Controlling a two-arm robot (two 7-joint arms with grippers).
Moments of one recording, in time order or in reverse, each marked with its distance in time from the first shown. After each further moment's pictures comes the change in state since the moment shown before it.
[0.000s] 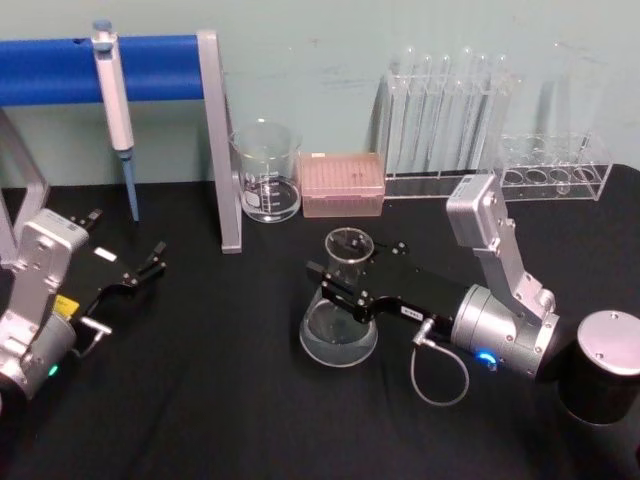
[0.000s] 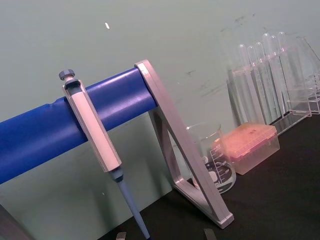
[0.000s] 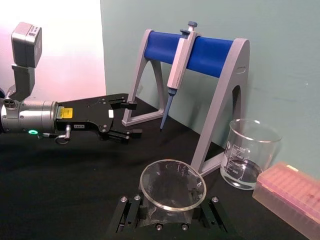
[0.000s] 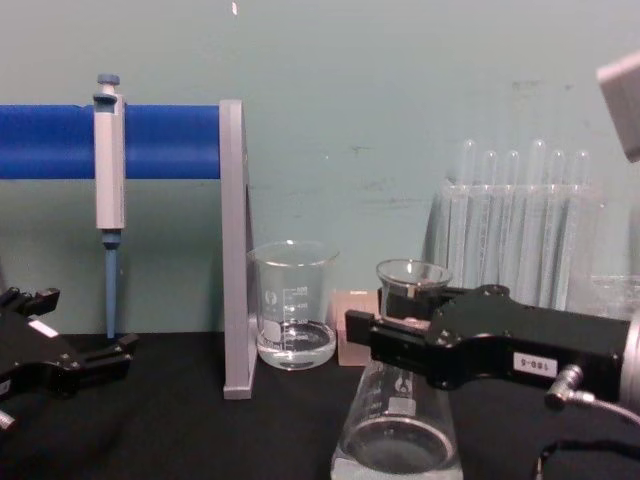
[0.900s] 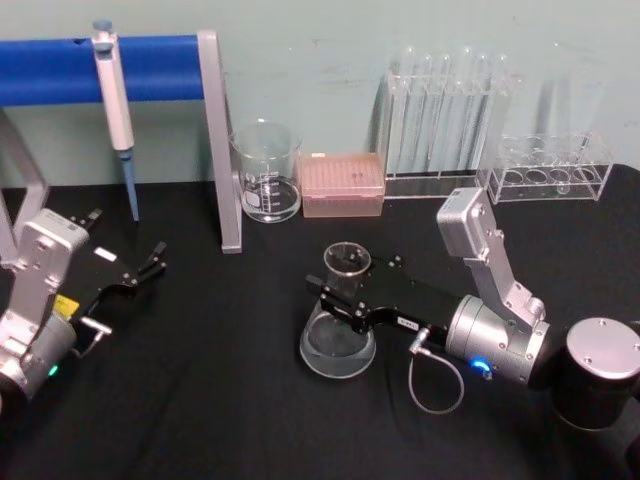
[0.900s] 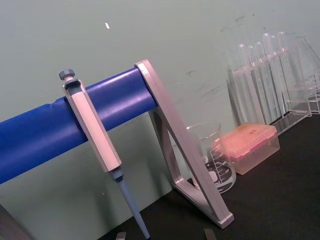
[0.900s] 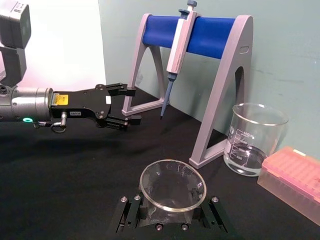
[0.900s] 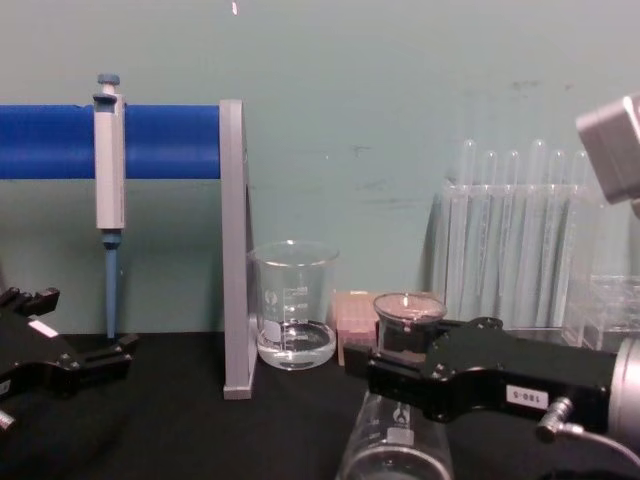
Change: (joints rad) left arm 0.000 0.000 0.000 0.000 0.000 0.000 0.000; right arm 0.016 -0.019 -0.016 0.071 -0.002 -0.010 0.013
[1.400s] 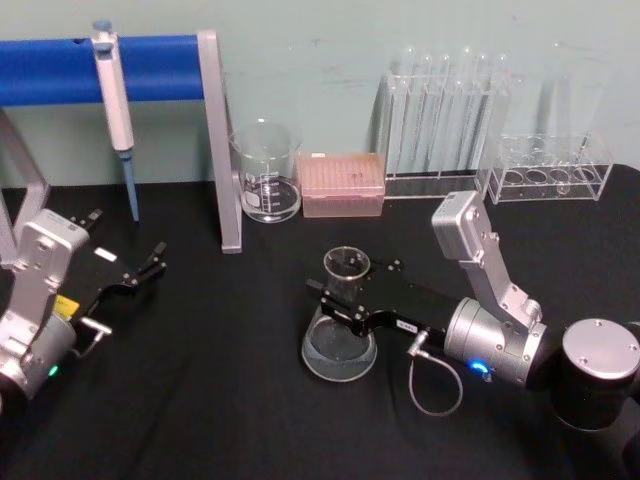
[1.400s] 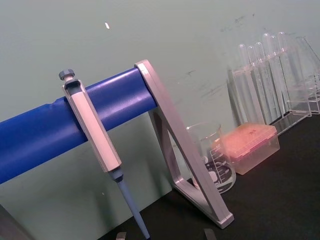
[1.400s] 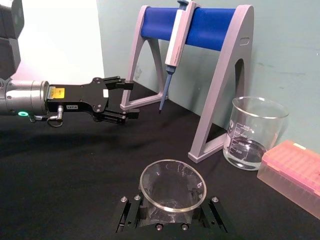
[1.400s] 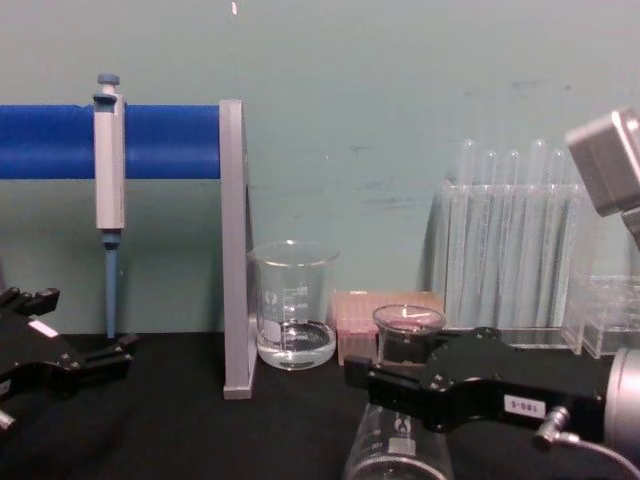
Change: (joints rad) left arm 0.000 0.000 0.000 0.000 0.000 0.000 0.000; right arm 0.006 -0.005 -0.006 0.019 -0.010 0.008 -0.003
